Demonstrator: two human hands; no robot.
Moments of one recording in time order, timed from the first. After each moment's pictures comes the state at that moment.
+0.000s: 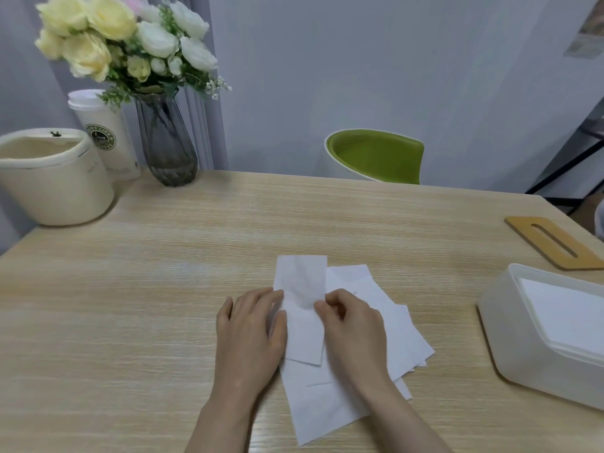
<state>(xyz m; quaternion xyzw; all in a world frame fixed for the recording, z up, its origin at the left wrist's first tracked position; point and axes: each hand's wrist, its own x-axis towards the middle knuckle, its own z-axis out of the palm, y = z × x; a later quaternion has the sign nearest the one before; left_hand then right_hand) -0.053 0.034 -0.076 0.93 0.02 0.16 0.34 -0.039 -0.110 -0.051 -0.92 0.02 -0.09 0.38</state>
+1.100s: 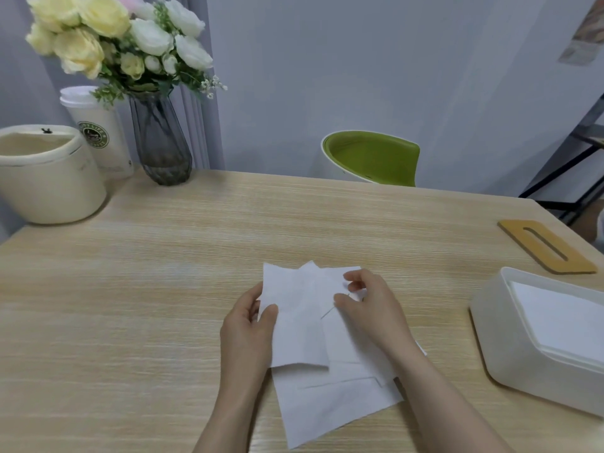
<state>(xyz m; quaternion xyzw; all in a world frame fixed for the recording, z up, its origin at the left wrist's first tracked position) -0.049 0.016 -0.070 0.67 0.17 0.11 0.71 0.001 -0.156 -0.045 -0.92 0.05 0.00 0.39</state>
